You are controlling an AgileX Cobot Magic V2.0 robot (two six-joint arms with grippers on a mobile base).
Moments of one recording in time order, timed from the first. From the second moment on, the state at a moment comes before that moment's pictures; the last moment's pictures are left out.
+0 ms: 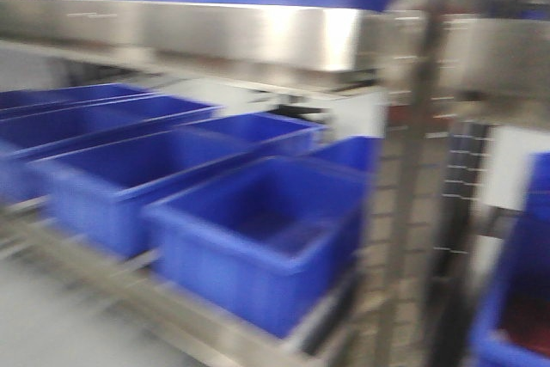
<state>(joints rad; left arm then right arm) -0.05 -0.02 0.03 -0.04 0.12 0.03 0.48 -0.02 -0.39 -0.03 0.29 0.16</state>
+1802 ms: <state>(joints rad) -0.05 -0.02 0.03 -0.04 0.12 0.03 0.48 -0.02 -0.39 -0.03 0.18 0.16</state>
